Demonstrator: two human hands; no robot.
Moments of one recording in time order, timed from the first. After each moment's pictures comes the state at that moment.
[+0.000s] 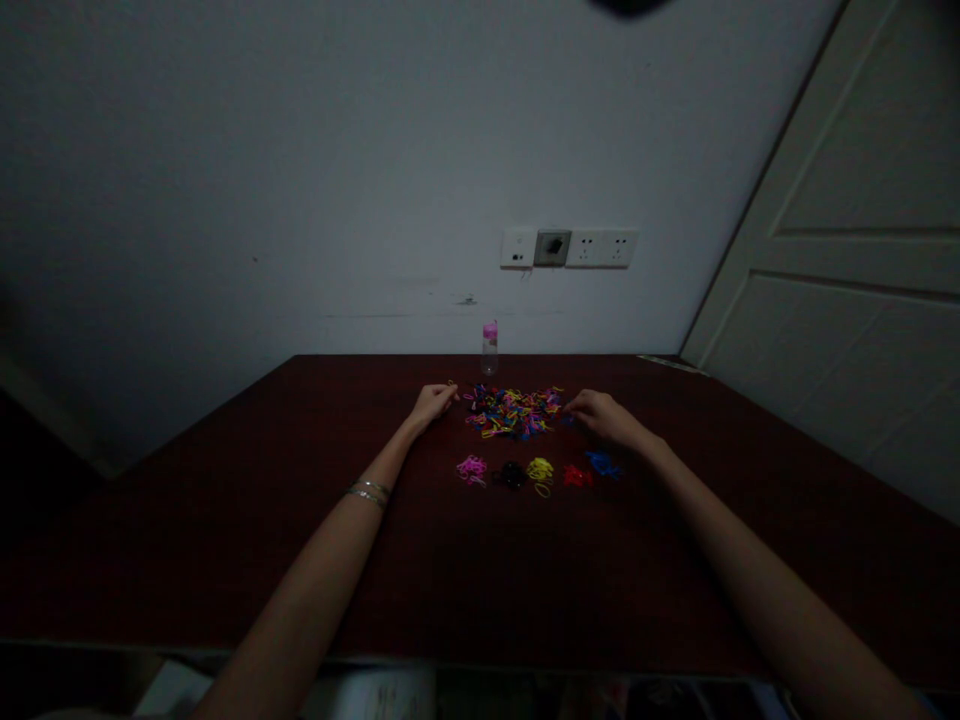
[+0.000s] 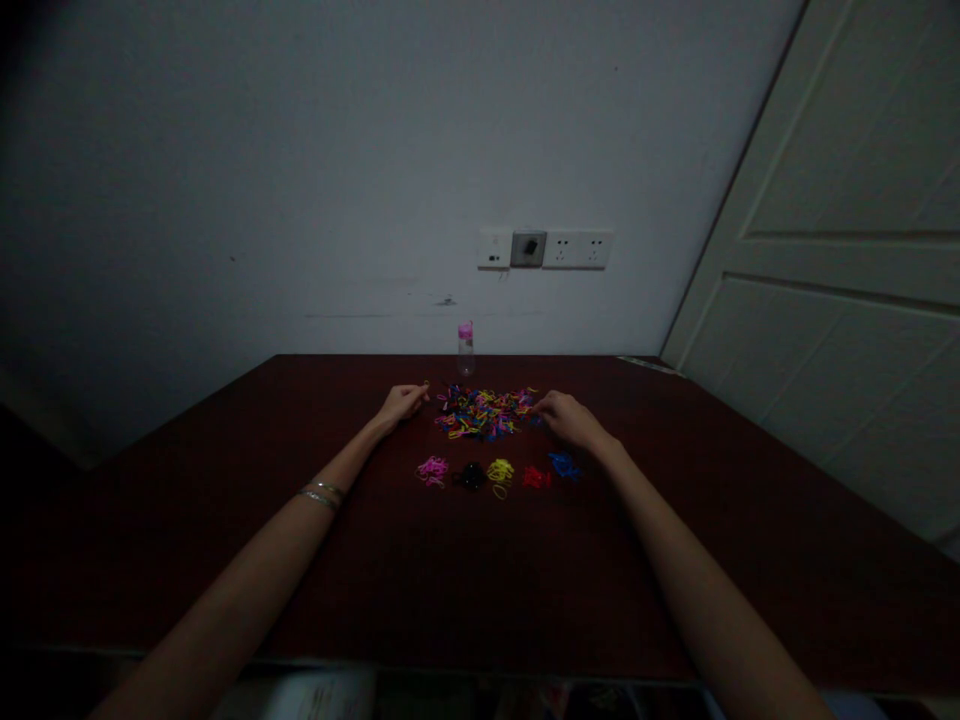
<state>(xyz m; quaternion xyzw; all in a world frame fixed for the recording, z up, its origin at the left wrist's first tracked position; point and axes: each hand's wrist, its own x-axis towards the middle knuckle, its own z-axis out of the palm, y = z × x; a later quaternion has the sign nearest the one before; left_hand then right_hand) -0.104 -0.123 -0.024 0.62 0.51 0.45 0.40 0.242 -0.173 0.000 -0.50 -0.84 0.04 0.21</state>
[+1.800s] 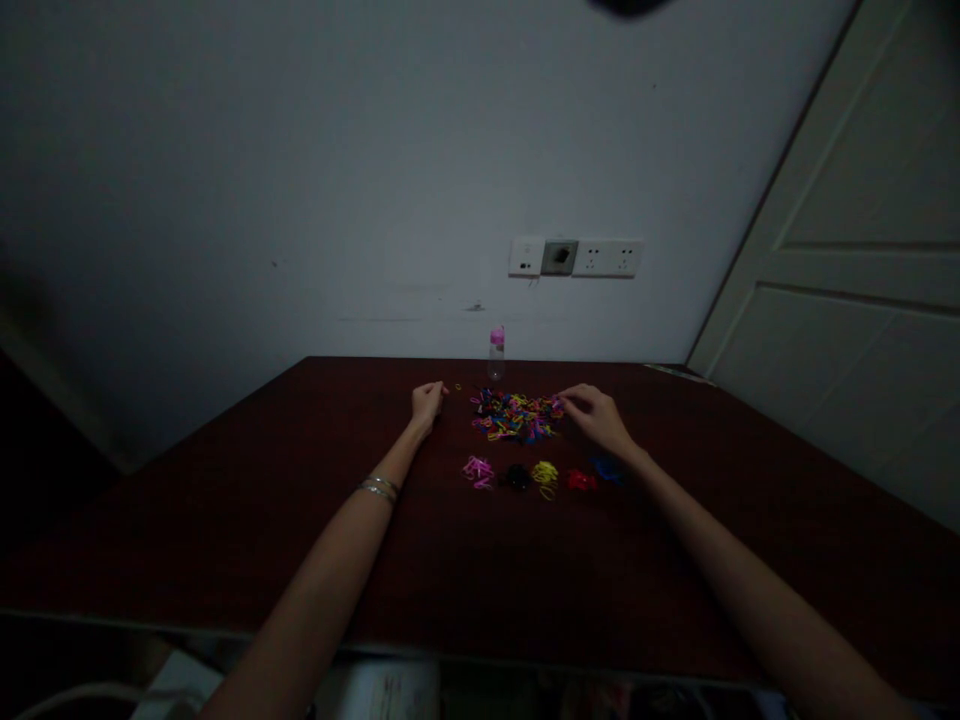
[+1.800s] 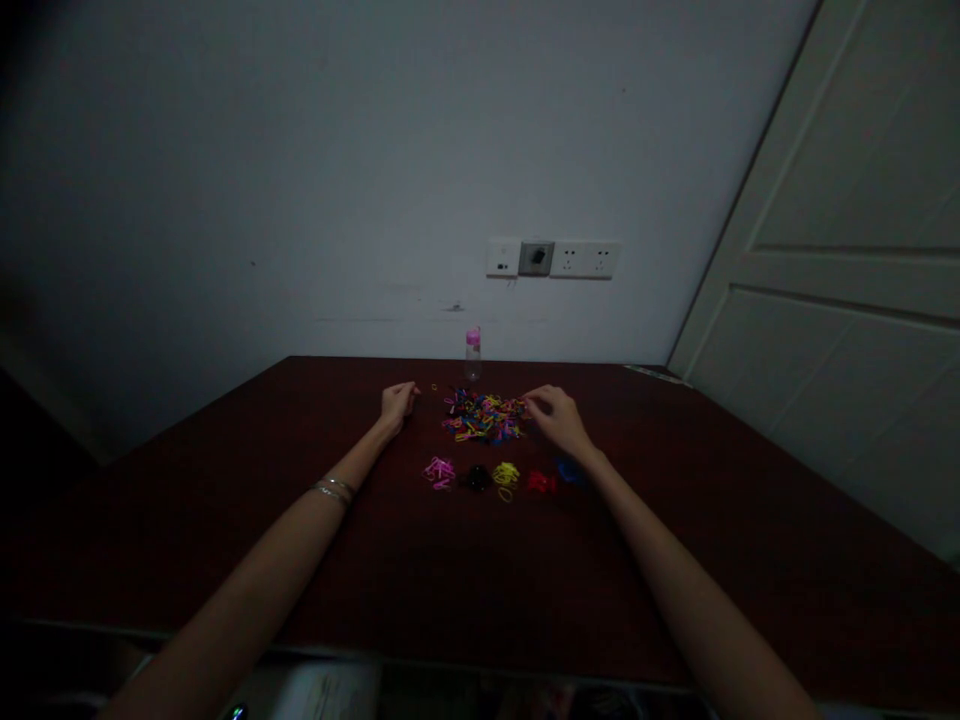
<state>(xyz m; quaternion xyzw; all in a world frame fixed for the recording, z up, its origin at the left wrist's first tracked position) -0.113 -0.120 -0.025 0.51 0.54 0.57 0.35 0.203 -0.187 0.007 -0.43 -0.78 0.02 0.46</state>
